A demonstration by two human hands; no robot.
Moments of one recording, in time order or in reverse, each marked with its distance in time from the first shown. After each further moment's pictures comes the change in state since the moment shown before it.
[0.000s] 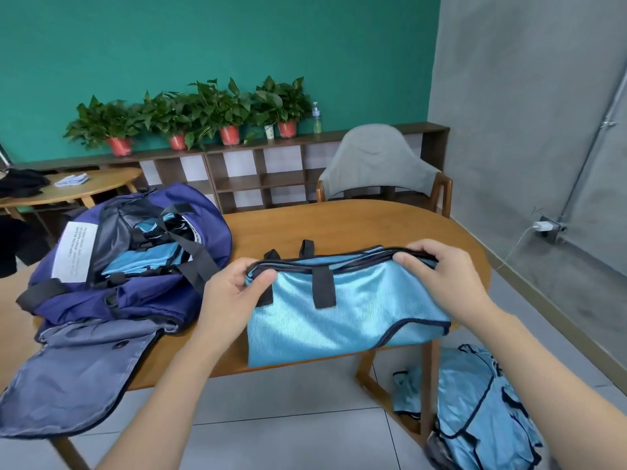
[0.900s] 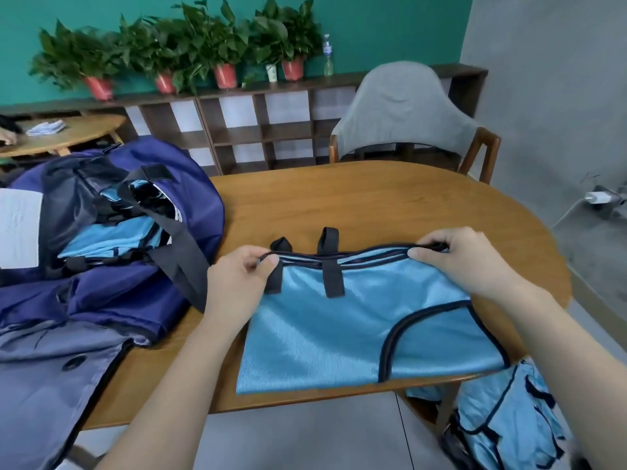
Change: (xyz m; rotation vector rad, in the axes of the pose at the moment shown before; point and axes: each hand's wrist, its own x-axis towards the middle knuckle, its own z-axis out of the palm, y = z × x) left_hand 0.078 -0.078 0.035 0.245 0.092 -0.207; right_hand 0.080 0.064 0.054 -0.222 -0.344 0.257
